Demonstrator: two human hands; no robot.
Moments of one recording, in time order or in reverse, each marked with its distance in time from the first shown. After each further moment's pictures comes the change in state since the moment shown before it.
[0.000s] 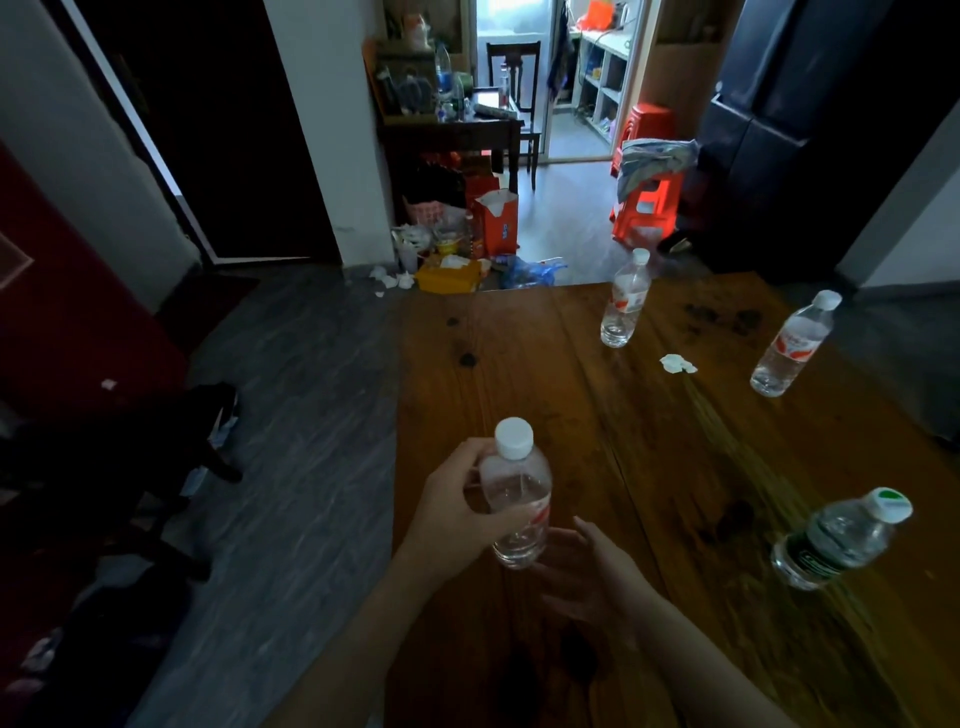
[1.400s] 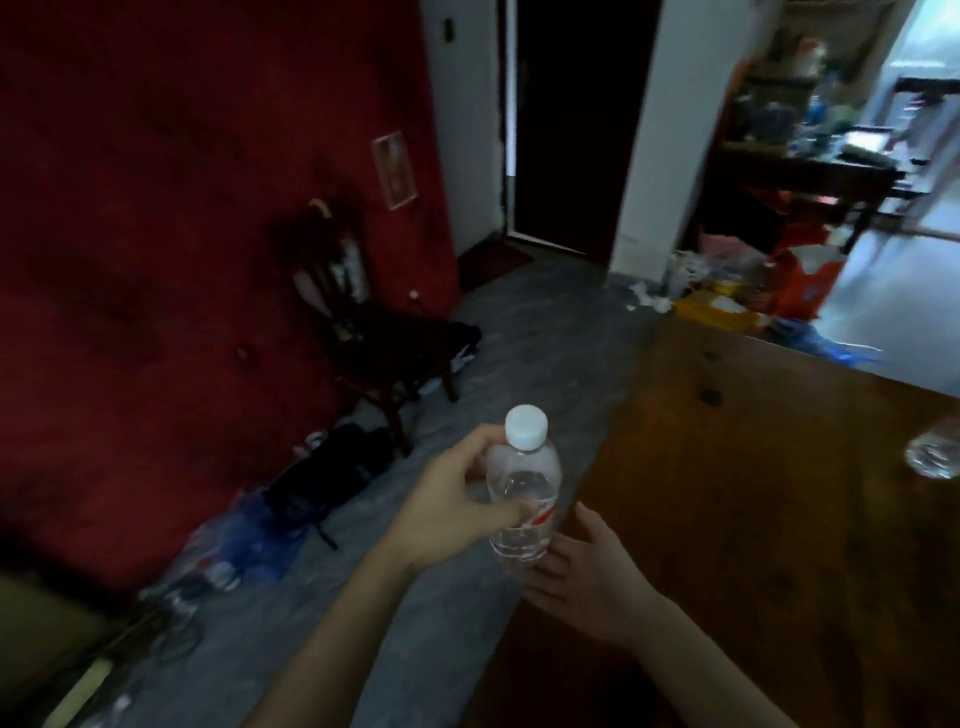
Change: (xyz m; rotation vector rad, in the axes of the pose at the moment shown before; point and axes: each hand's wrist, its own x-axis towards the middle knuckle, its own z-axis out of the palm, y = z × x) left_hand -0.168 0.036 -0.101 0.083 0.536 -0.211; right_hand -0.019 0.038 0.163 -0.369 -0.472 0.353
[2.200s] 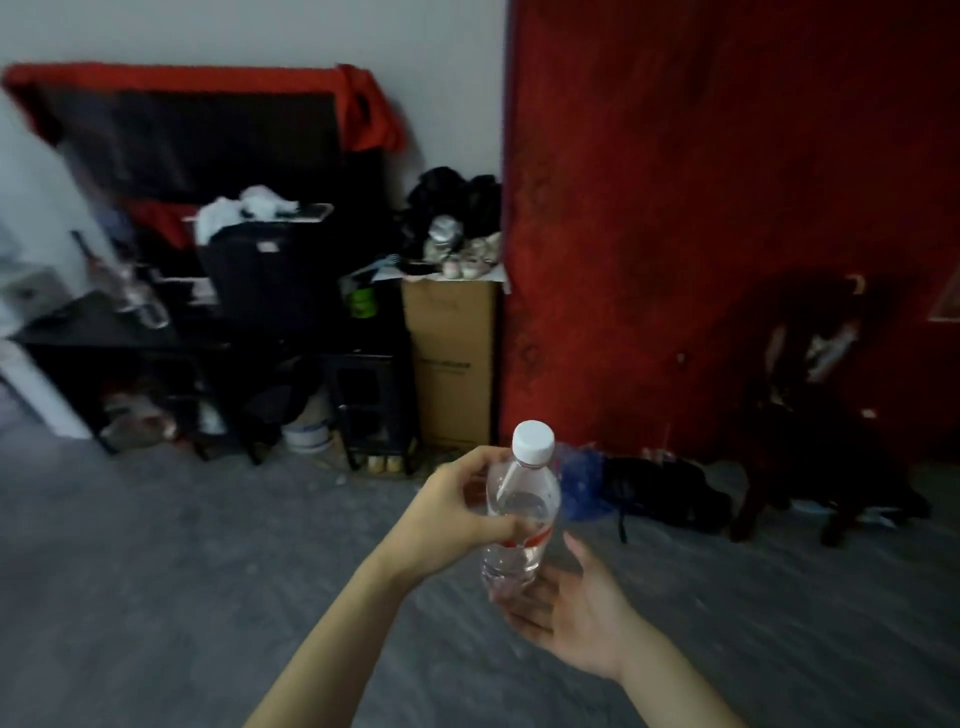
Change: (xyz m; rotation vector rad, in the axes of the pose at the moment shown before) left_hand -0.474 0.032 -0.105 0.008 0.981 -0.349; right_hand -0.094 0.306 0.247 -0.722 -0.567 0.391
